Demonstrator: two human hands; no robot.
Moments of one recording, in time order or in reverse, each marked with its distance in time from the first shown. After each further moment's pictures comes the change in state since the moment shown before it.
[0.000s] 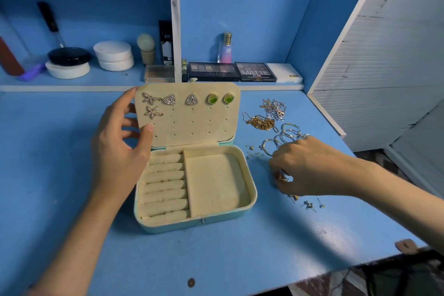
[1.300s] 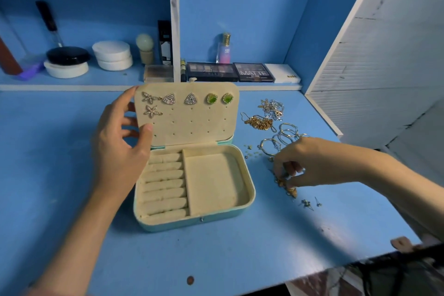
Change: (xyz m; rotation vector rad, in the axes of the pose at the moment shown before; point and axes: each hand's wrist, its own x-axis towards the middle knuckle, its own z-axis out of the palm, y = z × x) left_hand 0.000 0.002 0.000 -0.013 -0.003 -0.032; right_hand -0.003 0.024 -0.003 0.363 -0.198 0.036
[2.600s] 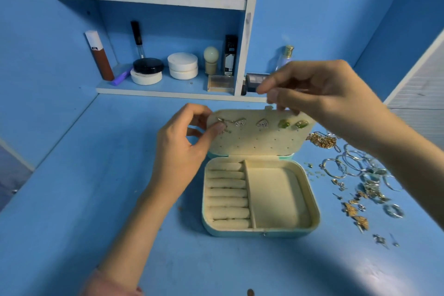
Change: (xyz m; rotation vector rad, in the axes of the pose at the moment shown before) left_hand 0.010 0.028 -0.024 -0.048 -0.016 0.042; right_hand 0.054 -0.098 -0.081 0.813 0.653 -0.331
